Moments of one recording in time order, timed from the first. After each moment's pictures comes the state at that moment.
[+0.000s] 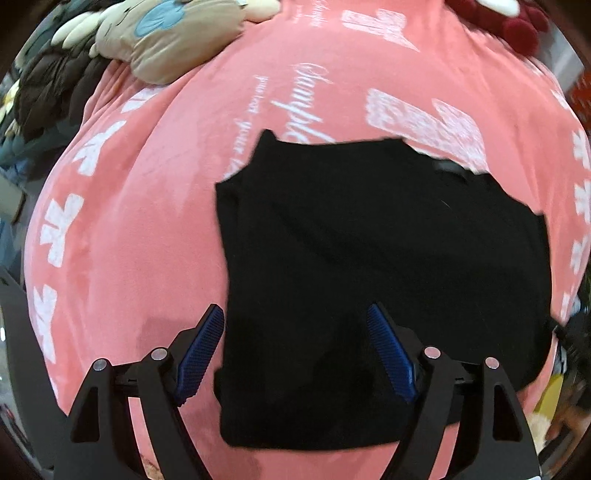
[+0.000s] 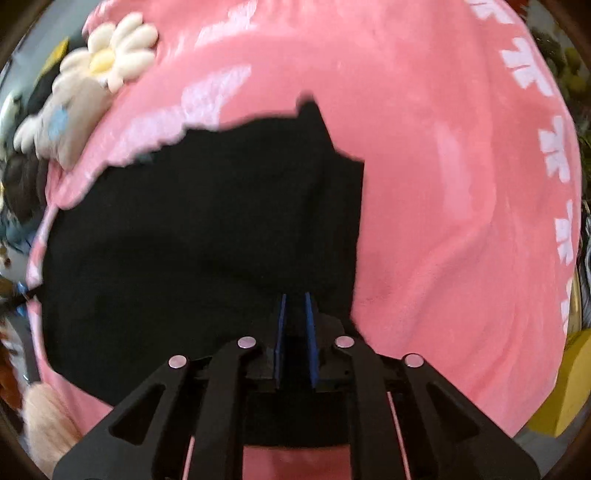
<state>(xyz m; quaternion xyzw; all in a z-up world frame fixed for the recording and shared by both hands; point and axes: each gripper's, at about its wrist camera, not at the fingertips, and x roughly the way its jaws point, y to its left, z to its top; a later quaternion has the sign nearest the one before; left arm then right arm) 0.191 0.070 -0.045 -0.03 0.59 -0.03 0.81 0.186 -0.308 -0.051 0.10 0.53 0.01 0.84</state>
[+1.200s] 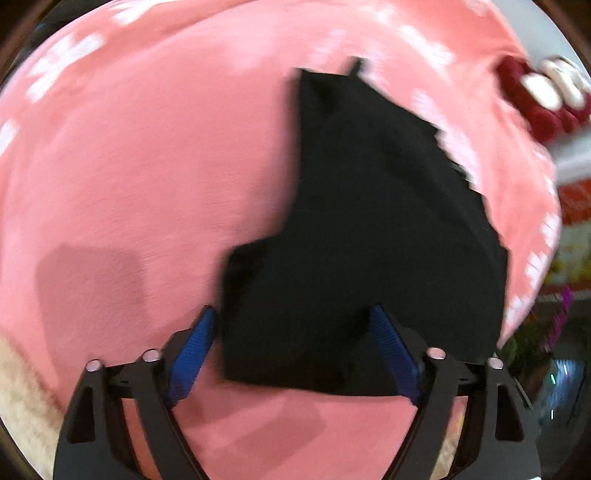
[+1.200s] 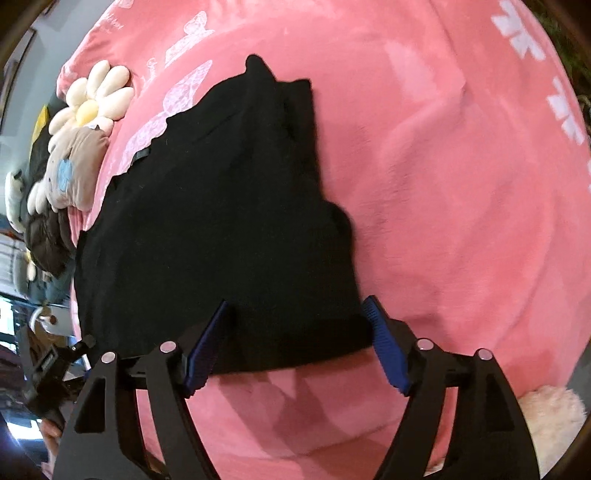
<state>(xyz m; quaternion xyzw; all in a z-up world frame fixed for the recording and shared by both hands) 0.132 0.133 -0.101 -0.27 0.60 -0.07 0.75 0.131 -0.337 -0.102 0.25 0.57 0.00 0.79</state>
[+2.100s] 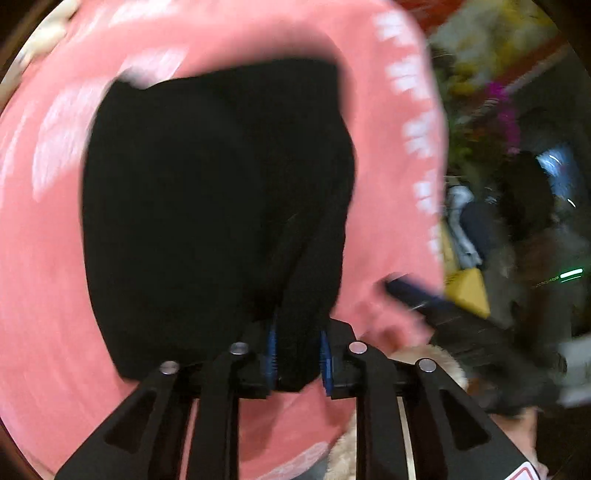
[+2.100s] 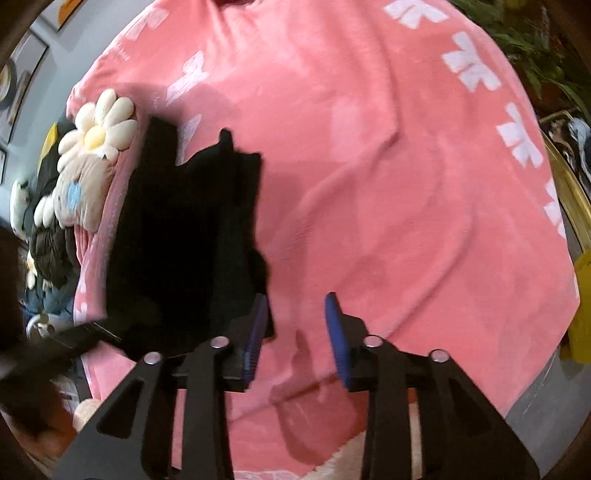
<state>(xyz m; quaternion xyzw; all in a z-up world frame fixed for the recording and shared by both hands) 0.098 -0.172 -0.045 -0.03 0.62 -0.29 0.73 0.082 -0.420 -0.048 0.26 0.51 -0.02 0.82</state>
